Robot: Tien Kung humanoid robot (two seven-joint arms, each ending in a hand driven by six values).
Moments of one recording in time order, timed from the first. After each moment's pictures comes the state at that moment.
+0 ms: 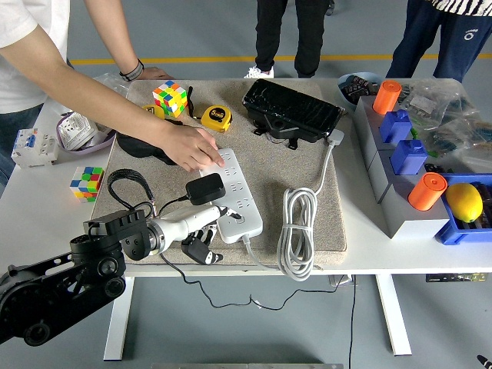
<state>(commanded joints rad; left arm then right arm) -0.48 0.35 -0.63 -1.50 1.66 -0.20 0.43 -0.04 -0.34 0.88 0.44 -0.59 -0.15 0.21</state>
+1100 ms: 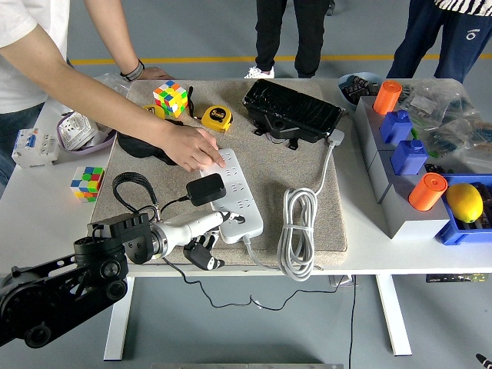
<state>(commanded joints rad) -0.48 0.35 -0.62 -1.51 1.65 -0.23 0.44 -0.04 -0.33 0.89 0.44 -0.58 -0.15 0.21</state>
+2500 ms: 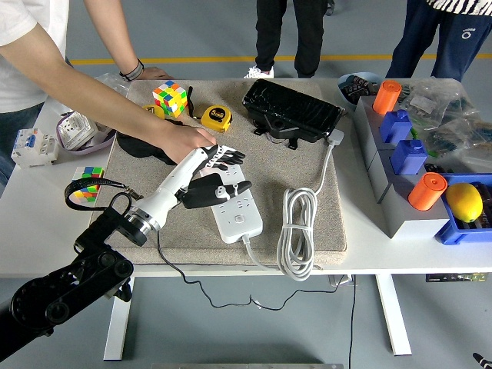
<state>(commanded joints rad) -0.42 0.27 -0.70 -1.29 1.31 0.31 -0.20 -0.04 -0.32 0.89 0.43 -0.59 -0.15 0.21</state>
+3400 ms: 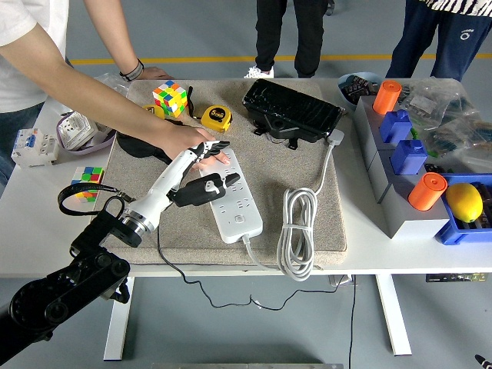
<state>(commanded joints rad) -0.40 0.27 -0.72 -1.27 1.29 0.32 -0.20 -0.03 -0.33 0.87 0.42 -0.57 -0.15 0.21</state>
